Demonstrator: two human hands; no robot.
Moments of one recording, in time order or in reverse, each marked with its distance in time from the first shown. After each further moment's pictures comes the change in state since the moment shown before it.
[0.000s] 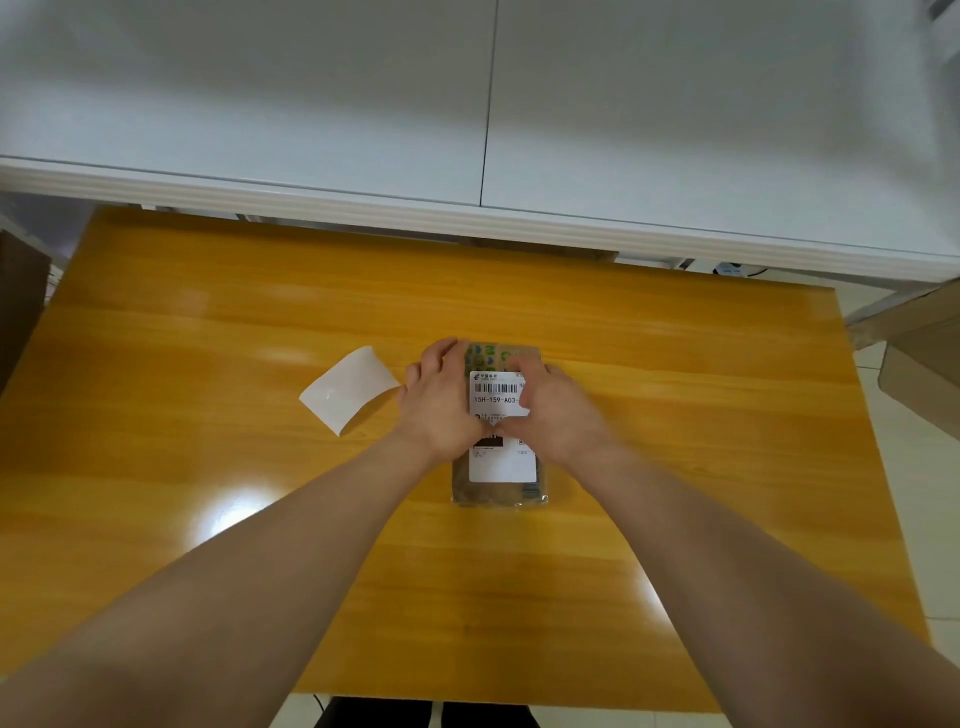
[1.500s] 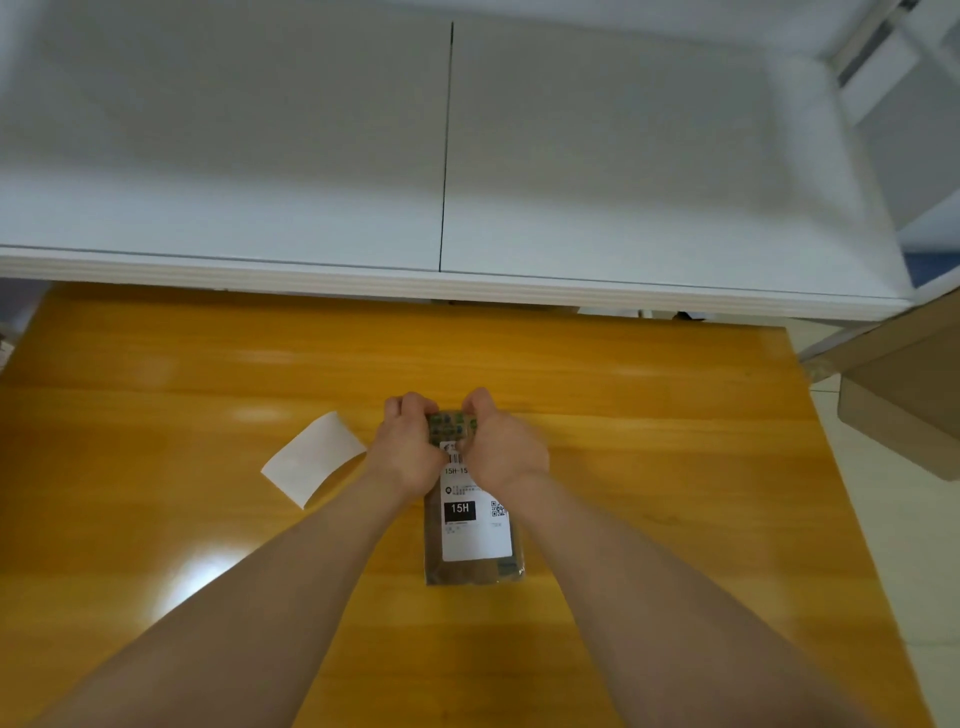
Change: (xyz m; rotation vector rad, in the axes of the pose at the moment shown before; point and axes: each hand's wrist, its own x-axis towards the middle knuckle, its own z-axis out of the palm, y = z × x) left_hand 0.036 0.002 -0.001 -0.212 -0.024 -0.091; right_hand 0.036 -0.016 0.005 -0.094 0.087 0.133
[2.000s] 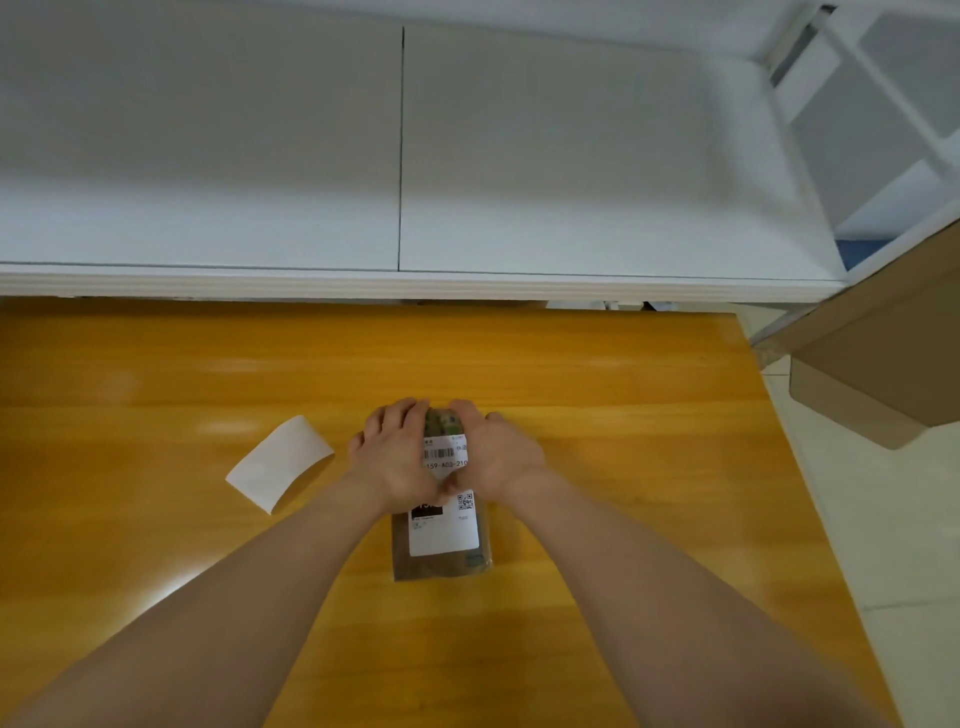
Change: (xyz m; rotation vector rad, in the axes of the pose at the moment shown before) left_hand -0.015 0.016 0.012 0.458 -0.167 0.115; right_hand -0.017 0.029 -0.017 -0.023 -0.202 0.015
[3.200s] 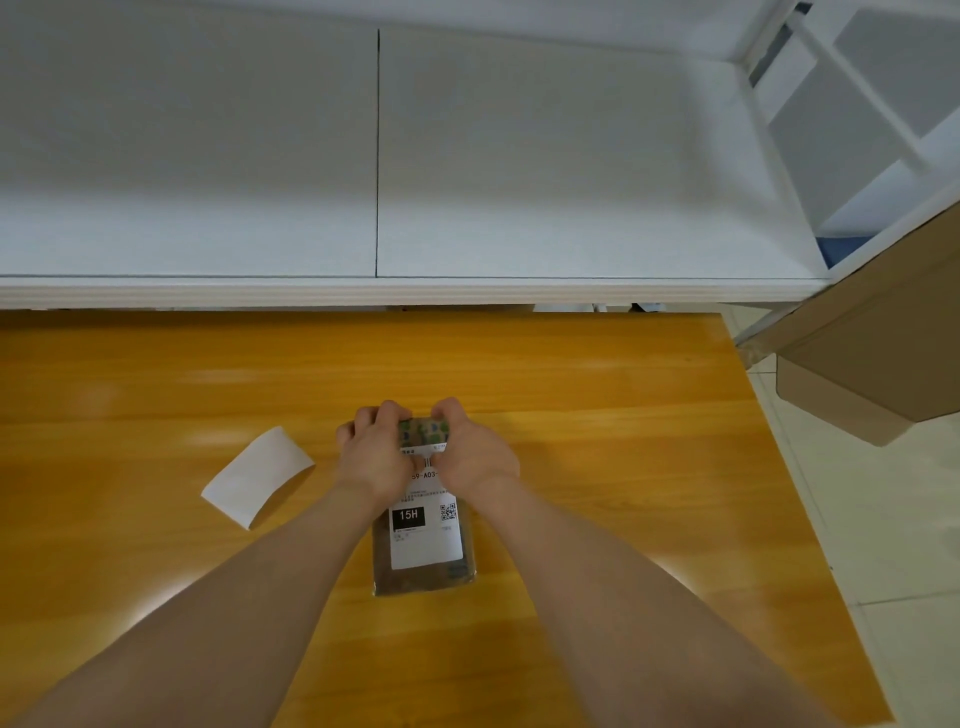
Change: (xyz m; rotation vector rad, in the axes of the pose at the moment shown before) left_hand 0.012 0.011 0.003 -0.280 0.170 -0.137; right_hand 0.022 0.004 0.018 0.157 0.133 0.059
